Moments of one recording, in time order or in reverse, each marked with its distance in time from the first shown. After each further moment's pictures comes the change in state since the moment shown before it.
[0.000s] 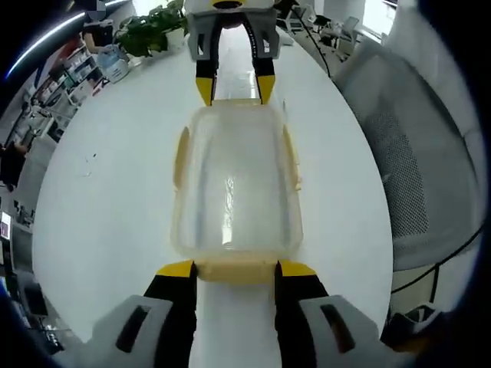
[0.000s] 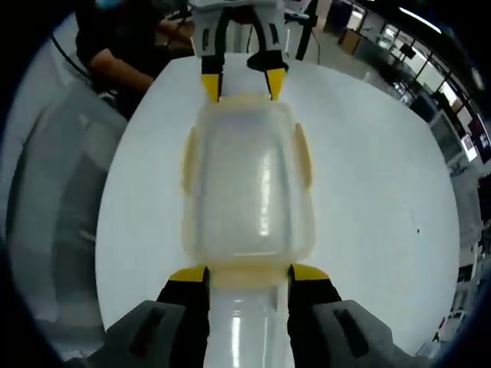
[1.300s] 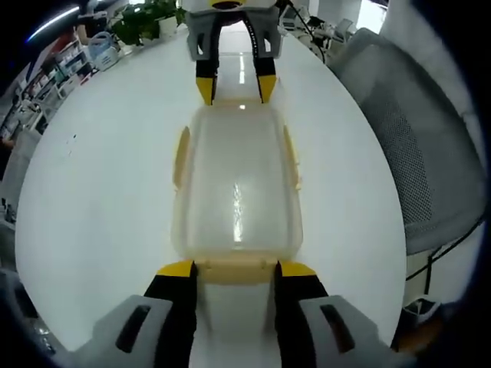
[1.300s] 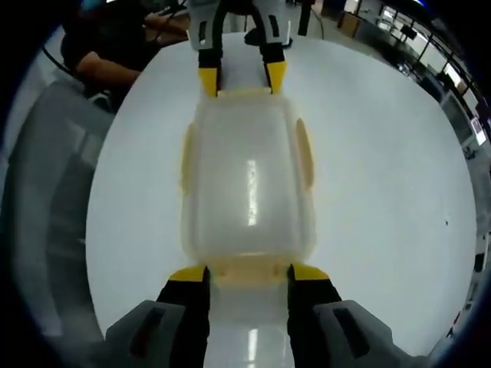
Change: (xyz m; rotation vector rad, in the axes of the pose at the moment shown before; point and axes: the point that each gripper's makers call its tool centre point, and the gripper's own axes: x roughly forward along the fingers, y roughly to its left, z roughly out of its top) left arm 0.039 -0.007 -0.039 -0.004 -0.001 -0.088; right arm 0.056 0.008 0.000 0.053 0.066 0.069
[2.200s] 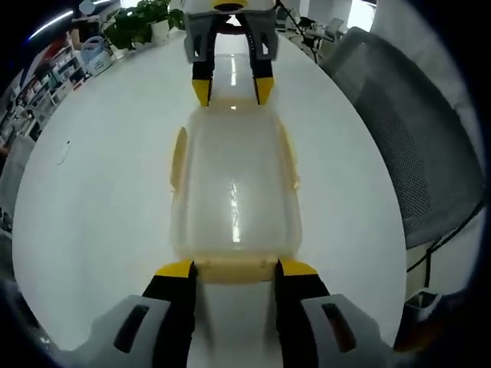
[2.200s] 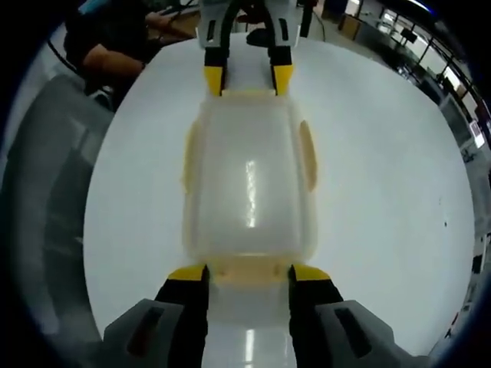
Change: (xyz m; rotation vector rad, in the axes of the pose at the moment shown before) left arm 0.003 0.003 0.000 0.029 -0.020 -0.035; right arm 0.002 0.001 -0.001 -0.011 -0.001 -0.012
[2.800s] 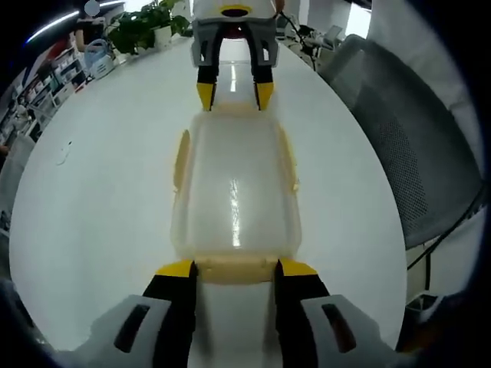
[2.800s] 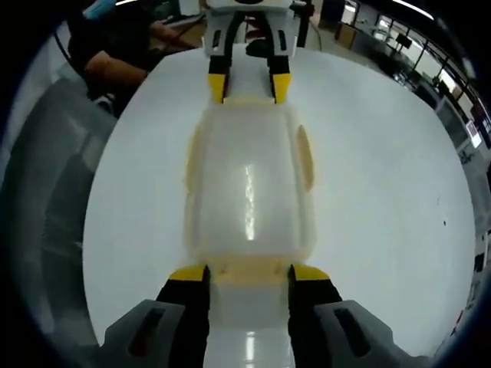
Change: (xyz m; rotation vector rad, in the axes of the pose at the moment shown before) left arm 0.001 0.001 0.001 -0.005 -0.057 -0.008; right arm -0.002 0.000 0.001 0.011 -0.080 -0.009
